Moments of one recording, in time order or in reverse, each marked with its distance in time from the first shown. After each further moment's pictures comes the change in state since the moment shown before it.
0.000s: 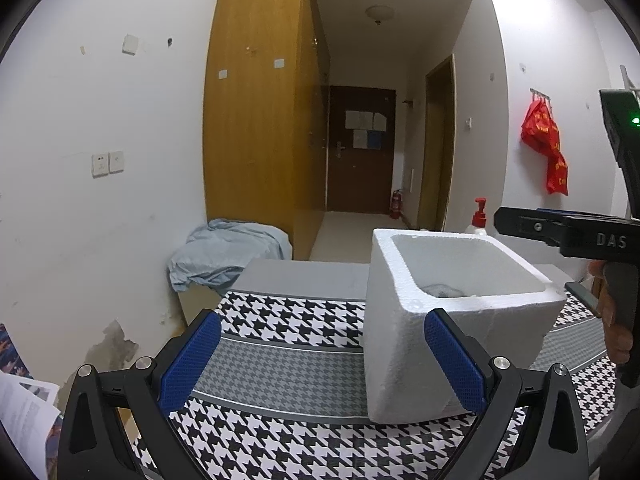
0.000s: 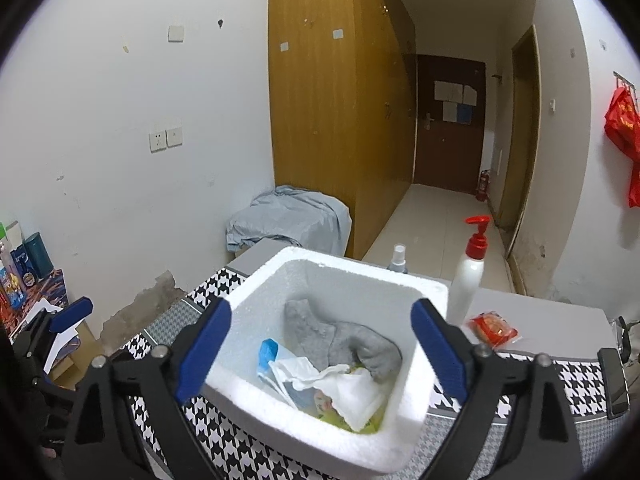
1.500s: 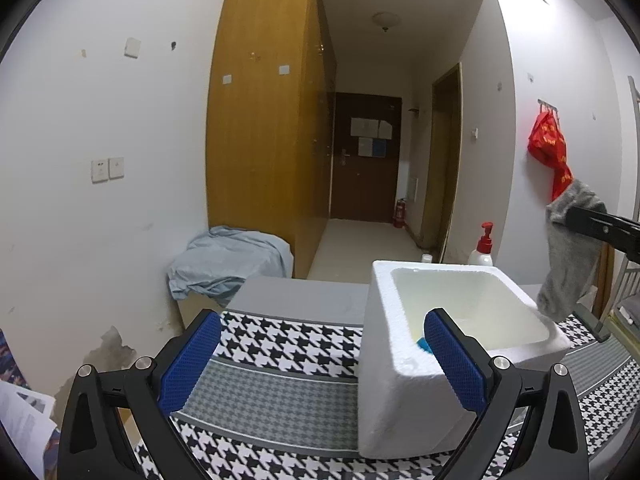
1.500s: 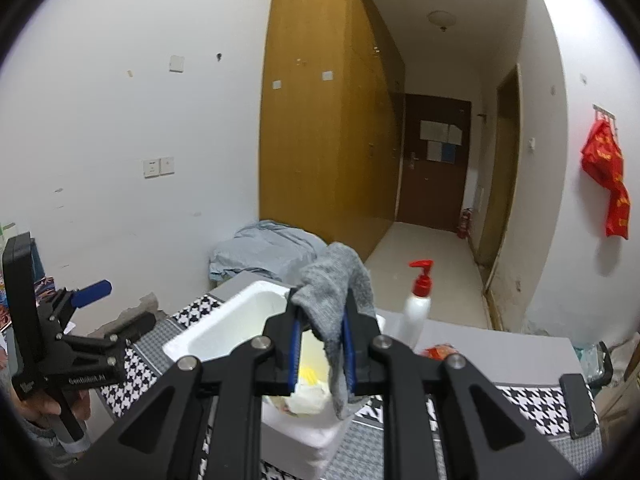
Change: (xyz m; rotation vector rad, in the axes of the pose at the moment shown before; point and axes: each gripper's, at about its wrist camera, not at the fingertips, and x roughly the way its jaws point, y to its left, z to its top) left arm 0.015 -0.005 0.025 -0.028 -0.022 0.021; right arm -0.045 -0.021 0.009 -0.057 -0.120 -0.037
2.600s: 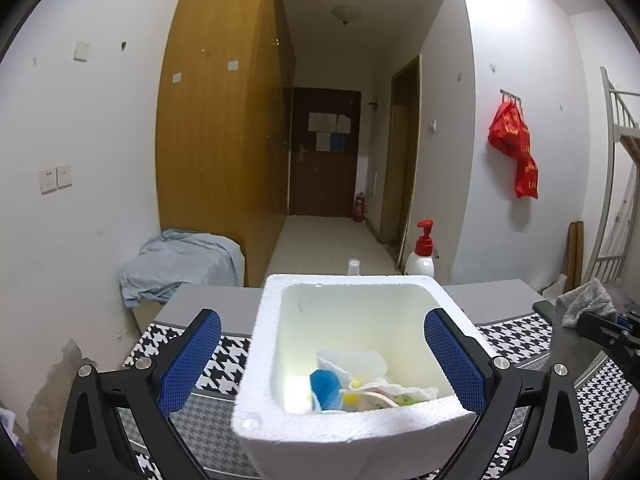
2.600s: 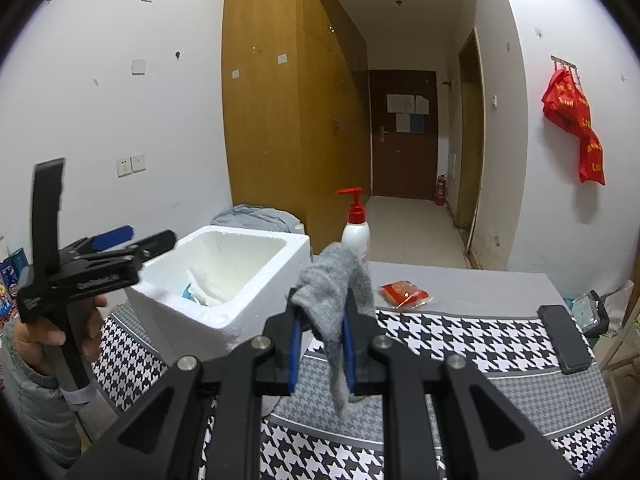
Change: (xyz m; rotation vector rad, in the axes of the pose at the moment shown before) left arm 0.032 -0.078 0.014 0.035 0.018 -0.146; right arm -0.041 -0.065 -0.070 0.124 0.048 -0.090
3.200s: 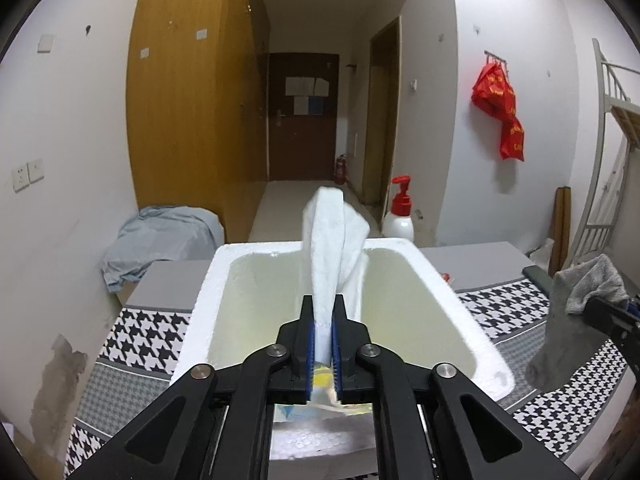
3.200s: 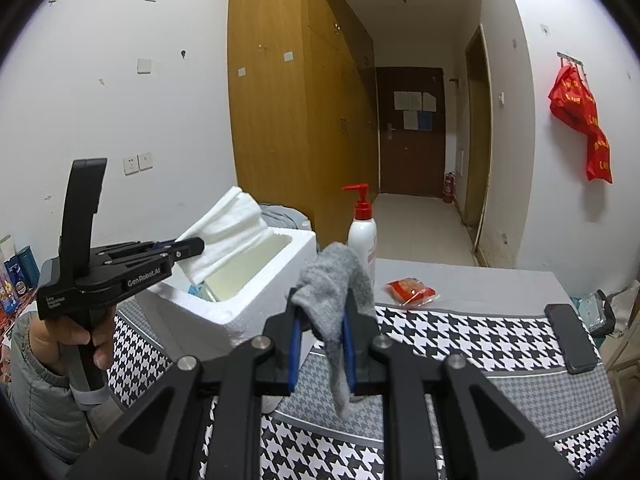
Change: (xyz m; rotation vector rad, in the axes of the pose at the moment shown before) left arm 0.035 -0.026 -0.007 0.054 0.148 -0.052; right arm 0.000 -0.007 -0.001 0.001 0.011 0.035
